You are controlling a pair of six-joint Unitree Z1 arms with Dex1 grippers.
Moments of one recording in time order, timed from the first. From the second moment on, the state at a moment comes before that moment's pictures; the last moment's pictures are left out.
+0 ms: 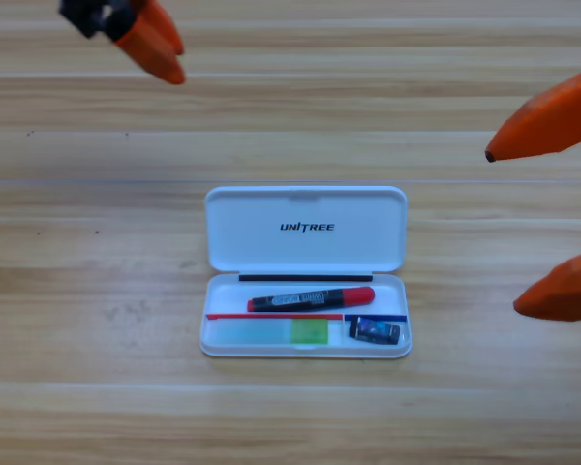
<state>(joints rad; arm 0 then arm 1) -0.32 2.03 -2.03 1.20 -0.50 0.97 0.93 1.31 -1.27 0.69 0.42 -0.37</state>
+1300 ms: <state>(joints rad) -0.37 2.53 -2.21 1.28 -0.79 1.04 0.93 1.31 -1.26 0.68 0.42 -0.36</state>
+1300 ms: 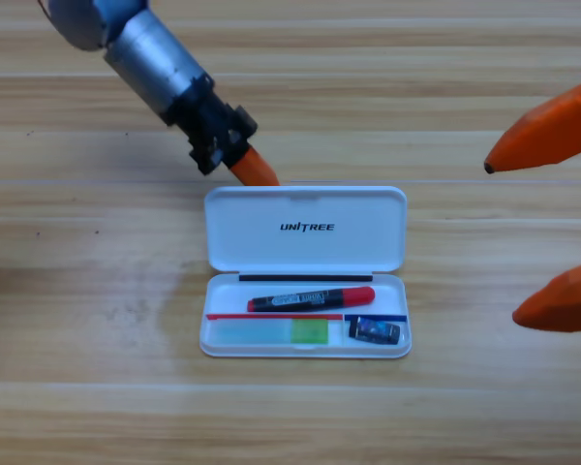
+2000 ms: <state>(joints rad) -0.40 2.53 -2.16 1.34 -0.79 1.08 0.93 1.31 -1.26 0.67 0.42 -0.36</state>
